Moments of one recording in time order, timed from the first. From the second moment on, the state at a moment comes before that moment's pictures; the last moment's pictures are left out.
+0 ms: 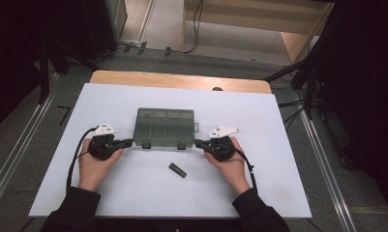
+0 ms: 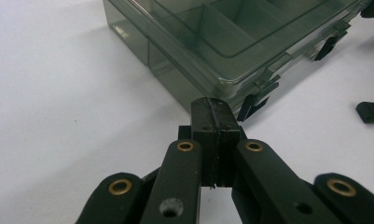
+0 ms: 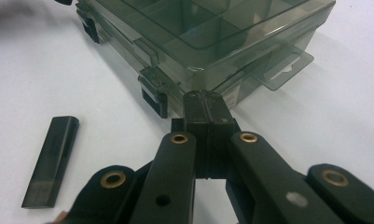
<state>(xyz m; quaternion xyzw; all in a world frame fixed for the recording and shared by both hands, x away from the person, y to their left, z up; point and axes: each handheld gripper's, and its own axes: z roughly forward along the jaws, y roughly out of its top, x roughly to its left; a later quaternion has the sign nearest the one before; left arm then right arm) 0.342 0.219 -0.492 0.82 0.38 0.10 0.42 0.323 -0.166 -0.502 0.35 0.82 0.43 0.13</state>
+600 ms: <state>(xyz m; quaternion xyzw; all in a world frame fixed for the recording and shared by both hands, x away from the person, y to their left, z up) 0.338 0.221 -0.484 0.80 0.36 0.11 0.47 0.321 -0.166 -0.495 0.34 0.81 0.45 0.13</state>
